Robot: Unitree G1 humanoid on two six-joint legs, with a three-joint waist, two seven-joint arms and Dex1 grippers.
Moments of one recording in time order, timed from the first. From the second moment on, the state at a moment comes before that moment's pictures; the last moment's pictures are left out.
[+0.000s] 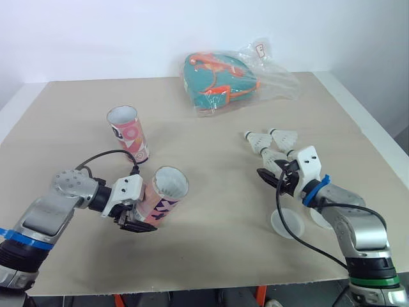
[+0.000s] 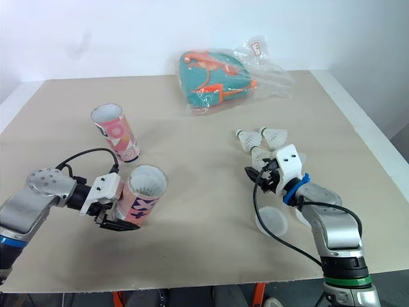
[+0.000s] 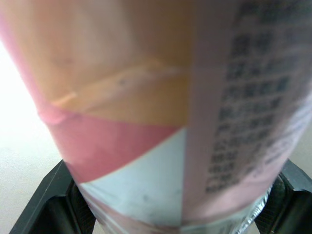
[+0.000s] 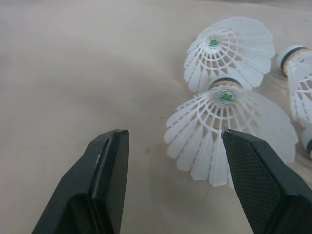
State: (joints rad) left arm -0.35 0.87 -0.18 -0.14 -0.25 0.33 -1.40; right arm -0.26 -0.57 -0.12 -0.18 0.33 0.58 0.52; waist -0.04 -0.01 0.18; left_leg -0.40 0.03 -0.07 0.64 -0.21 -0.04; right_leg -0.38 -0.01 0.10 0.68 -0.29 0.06
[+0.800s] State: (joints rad) left arm -0.34 0.87 -0.17 -0.15 -0.26 0.33 -1.39; right arm -0.37 -0.47 -0.11 -0.05 0.25 0.56 0.44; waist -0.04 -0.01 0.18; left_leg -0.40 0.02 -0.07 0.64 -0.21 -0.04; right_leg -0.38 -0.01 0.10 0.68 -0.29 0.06
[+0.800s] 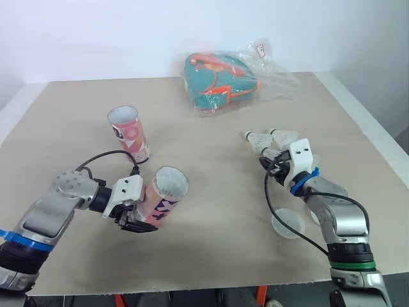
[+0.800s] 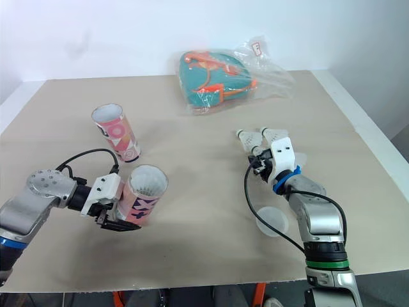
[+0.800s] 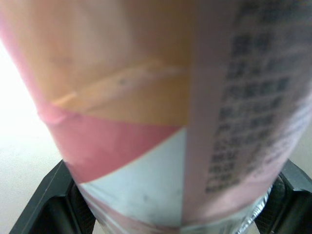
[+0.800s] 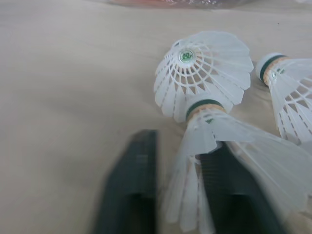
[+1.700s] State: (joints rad) left arm -0.34 0.85 -0.18 -0.14 -0.25 0.33 -1.39; right arm -0.40 -0.70 -0.11 -0.62 0.73 0.66 0.90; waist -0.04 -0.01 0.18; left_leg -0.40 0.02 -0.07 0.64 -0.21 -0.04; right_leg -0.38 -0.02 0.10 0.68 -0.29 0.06
